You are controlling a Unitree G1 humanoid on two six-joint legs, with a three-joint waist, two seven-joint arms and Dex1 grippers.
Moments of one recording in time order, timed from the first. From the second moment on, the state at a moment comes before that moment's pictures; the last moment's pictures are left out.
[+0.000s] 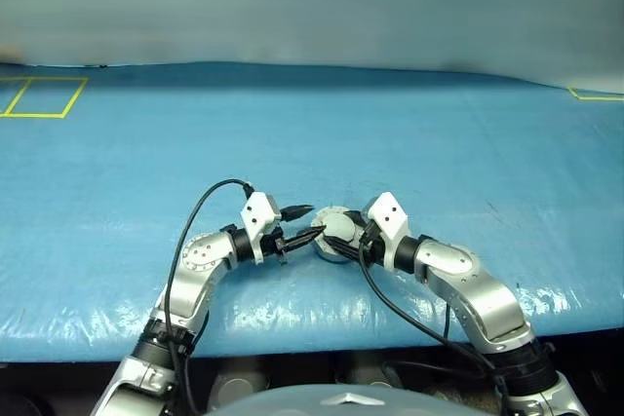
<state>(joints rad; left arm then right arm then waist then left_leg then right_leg) -0.16 0.29 -0.24 0.06 -0.24 0.03 -0.87 -0.06 -0.45 0.23 -0.34 0.26 0.58 0.59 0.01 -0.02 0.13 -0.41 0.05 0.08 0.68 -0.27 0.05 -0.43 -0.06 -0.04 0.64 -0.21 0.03</state>
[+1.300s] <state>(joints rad) -0.18 0.31 -0.31 0.12 -0.08 -0.07 -0.84 -0.03 -0.38 0.19 -0.45 0.21 0.50 0.54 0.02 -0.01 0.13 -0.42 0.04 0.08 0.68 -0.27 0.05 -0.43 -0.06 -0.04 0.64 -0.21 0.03</state>
